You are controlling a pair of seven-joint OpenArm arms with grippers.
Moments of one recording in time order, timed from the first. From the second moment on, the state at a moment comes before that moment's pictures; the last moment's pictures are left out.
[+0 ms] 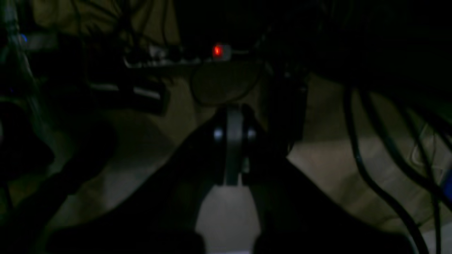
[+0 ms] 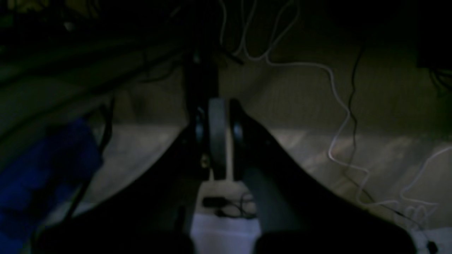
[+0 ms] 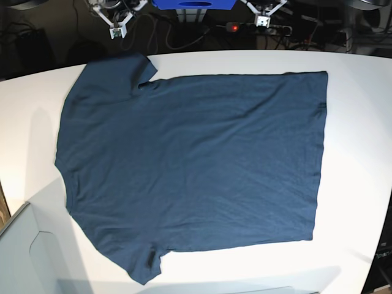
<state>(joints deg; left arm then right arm) 38.8 -7.5 0.3 59.7 -3.4 -5.2 5.2 -41.0 5.0 -0.7 79.6 7.3 6.7 -27.9</state>
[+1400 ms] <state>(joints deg) 61.7 -10.9 -12.4 115.5 -13.0 -5.8 6.5 -54.5 7.4 -0.7 124.7 -1.6 12.0 -40.7</state>
